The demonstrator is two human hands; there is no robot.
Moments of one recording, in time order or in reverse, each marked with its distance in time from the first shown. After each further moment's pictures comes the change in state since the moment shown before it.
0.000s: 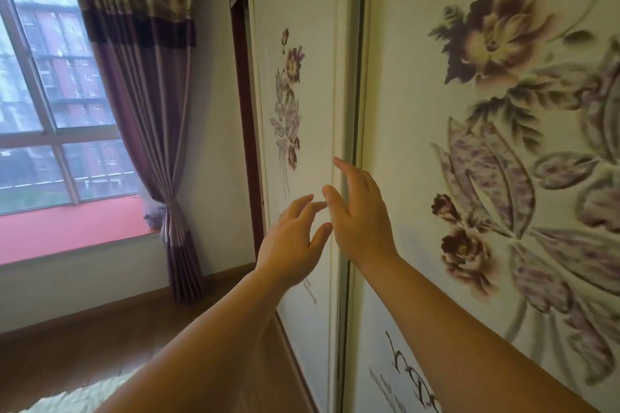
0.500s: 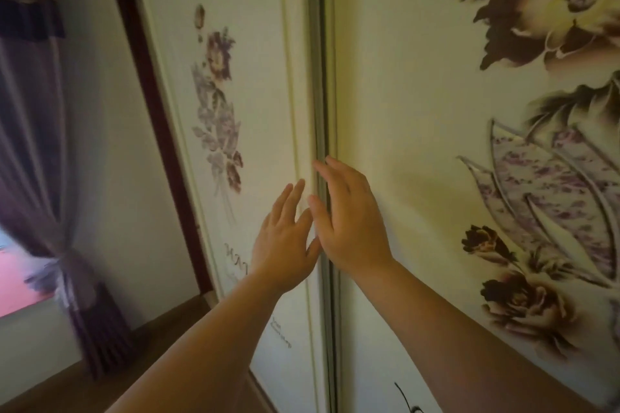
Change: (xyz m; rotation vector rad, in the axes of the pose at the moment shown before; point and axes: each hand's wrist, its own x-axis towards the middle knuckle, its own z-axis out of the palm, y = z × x) left_hand 0.152 -0.071 0.096 0.141 -0.110 0.402; right_hand 0.103 0.090 0.068 -0.399 0.155 -0.070
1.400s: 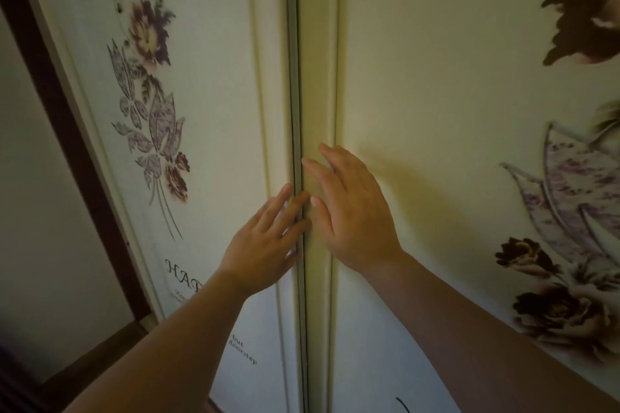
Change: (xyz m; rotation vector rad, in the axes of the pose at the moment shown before) left_hand 0.058 -0.090 0.068 0.299 0.193 0.563; right_hand 0.037 0.029 0.036 -0.383 0.007 -0.124
